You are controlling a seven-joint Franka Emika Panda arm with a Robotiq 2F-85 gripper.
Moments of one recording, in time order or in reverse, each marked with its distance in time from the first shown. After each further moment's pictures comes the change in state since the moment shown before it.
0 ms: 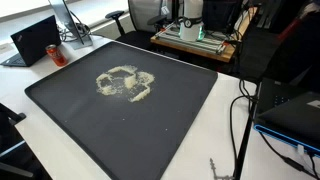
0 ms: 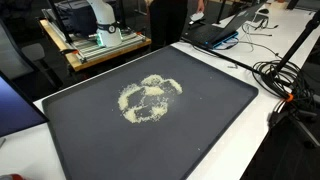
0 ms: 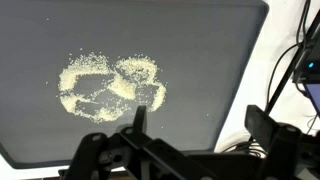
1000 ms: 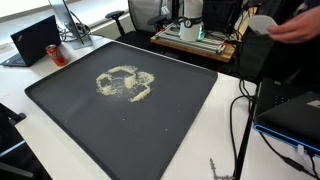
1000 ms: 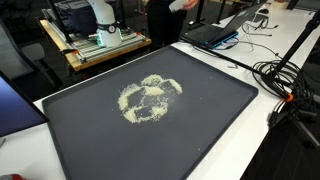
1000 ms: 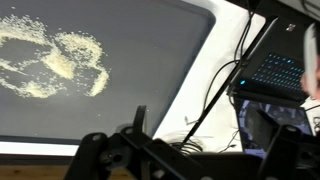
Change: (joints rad) arm 0.209 -0.020 0.032 0.041 0.107 -0.025 -0.093
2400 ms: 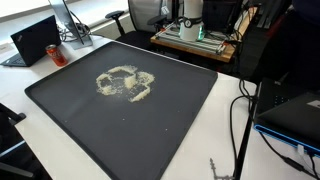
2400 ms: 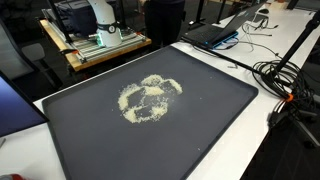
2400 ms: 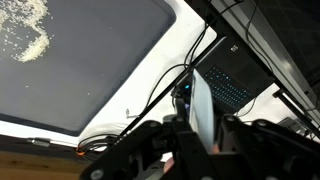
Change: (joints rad) arm 0.150 0.057 -0.078 0.082 0.094 -0.050 -0.265
